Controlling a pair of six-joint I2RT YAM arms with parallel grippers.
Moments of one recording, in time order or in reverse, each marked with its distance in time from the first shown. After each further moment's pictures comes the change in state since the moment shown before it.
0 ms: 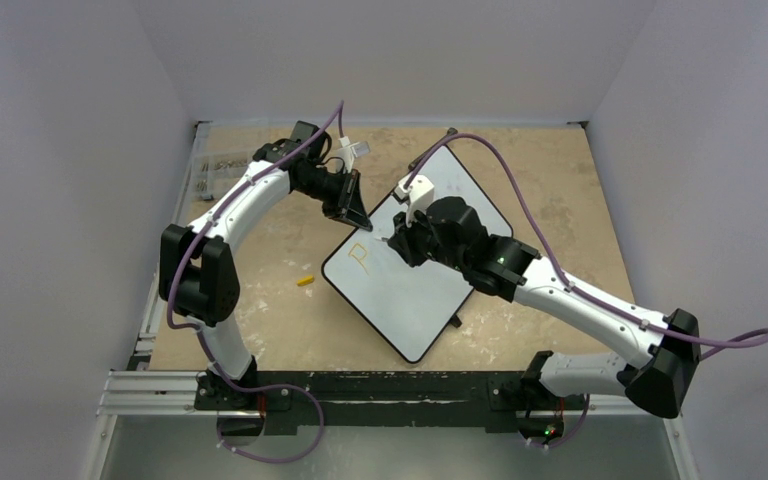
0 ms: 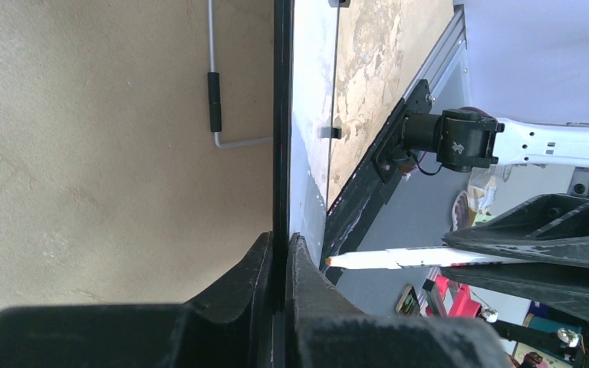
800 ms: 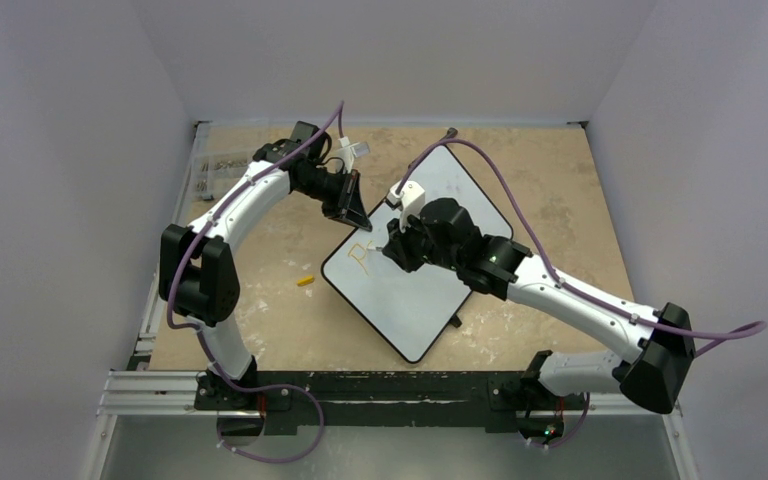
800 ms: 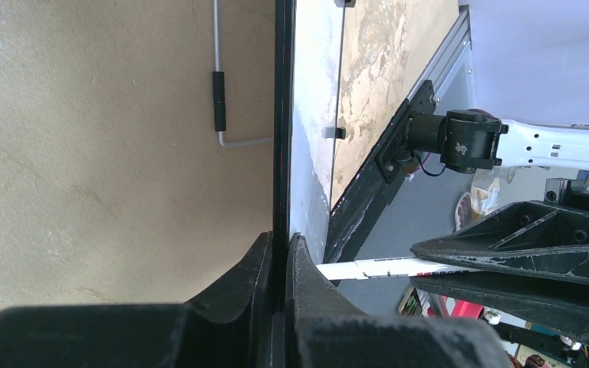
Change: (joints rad) left arm 0.000 0.000 -0.002 -0.001 -0.010 0.000; right arm -0.001 0.041 -0.010 0.008 -0.082 -0.005
